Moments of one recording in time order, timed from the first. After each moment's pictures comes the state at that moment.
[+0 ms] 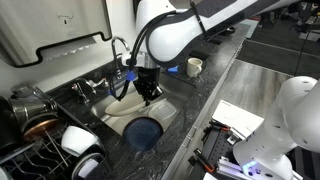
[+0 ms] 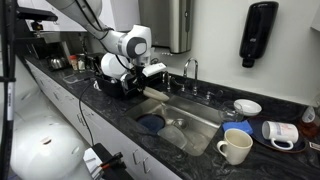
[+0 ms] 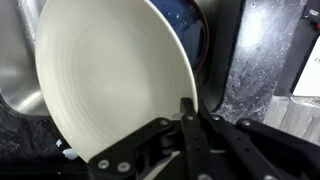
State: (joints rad) arm 0.11 -0.13 0.21 -2.38 0.20 2.28 -1.43
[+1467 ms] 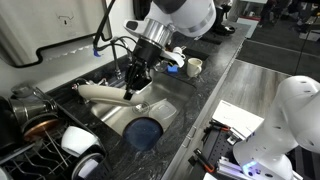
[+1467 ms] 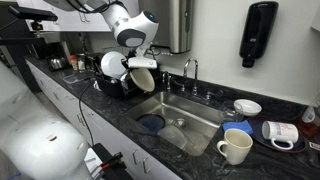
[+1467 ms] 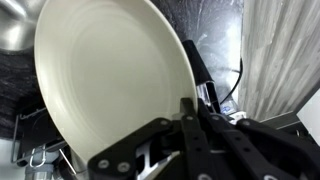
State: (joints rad) arm 0.20 -0.27 0.10 -2.37 0.84 2.19 -1.34
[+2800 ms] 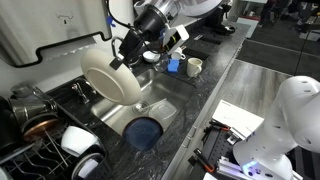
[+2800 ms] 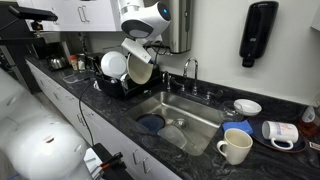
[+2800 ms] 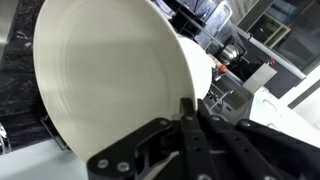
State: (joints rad) arm 0.16 -0.31 0.02 -2.30 1.14 2.04 -0.92
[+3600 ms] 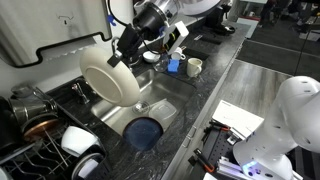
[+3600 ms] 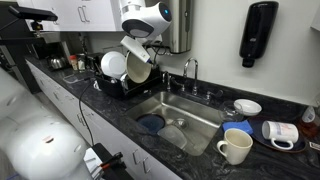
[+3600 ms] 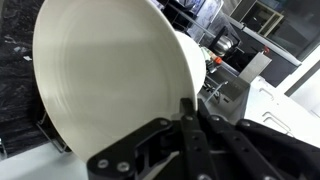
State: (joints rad) arm 0.15 -0.30 0.02 -2.29 1.17 2.01 -0.89
